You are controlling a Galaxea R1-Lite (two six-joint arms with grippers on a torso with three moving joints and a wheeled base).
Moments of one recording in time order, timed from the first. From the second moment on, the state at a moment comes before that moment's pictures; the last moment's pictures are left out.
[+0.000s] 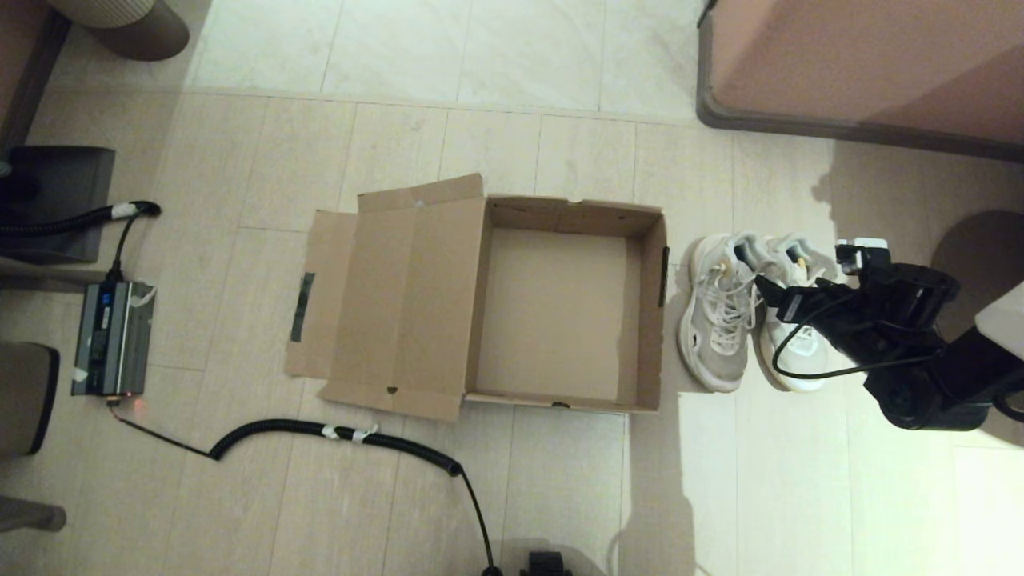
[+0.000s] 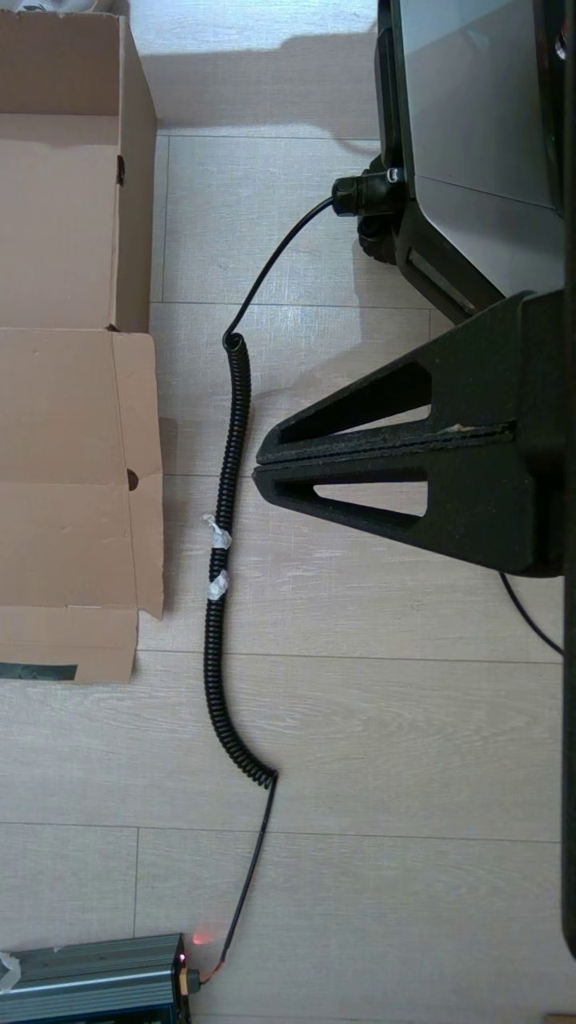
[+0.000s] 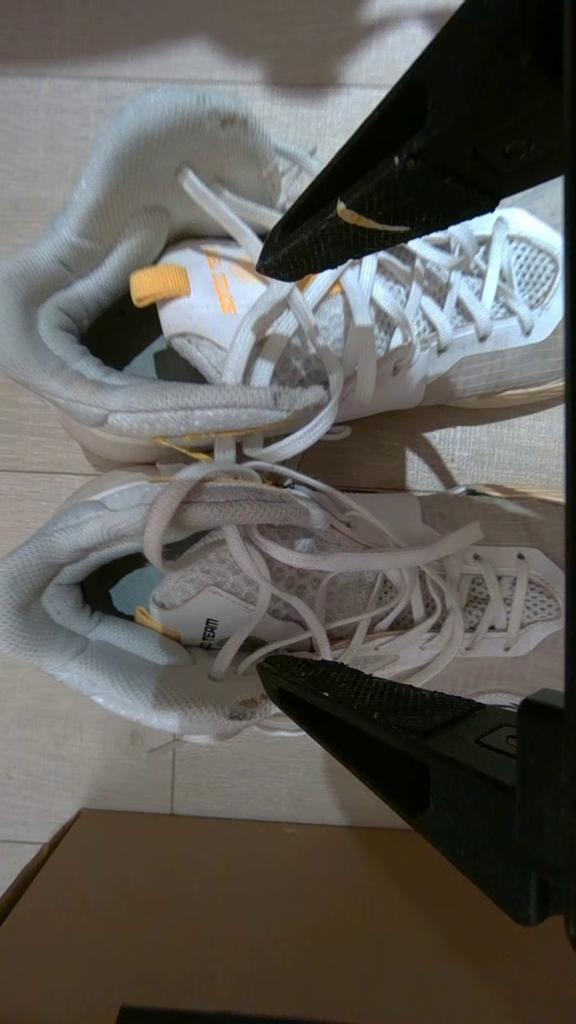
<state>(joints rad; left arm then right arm) 0.00 0.00 0.00 -0.01 0.00 0.00 -0.13 2.20 -1.02 -1.22 0.10 0.07</state>
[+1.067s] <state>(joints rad) 0.00 0.00 0.00 -0.01 0.00 0.00 -0.11 2.43 -1.29 -1.23 0.08 0.07</state>
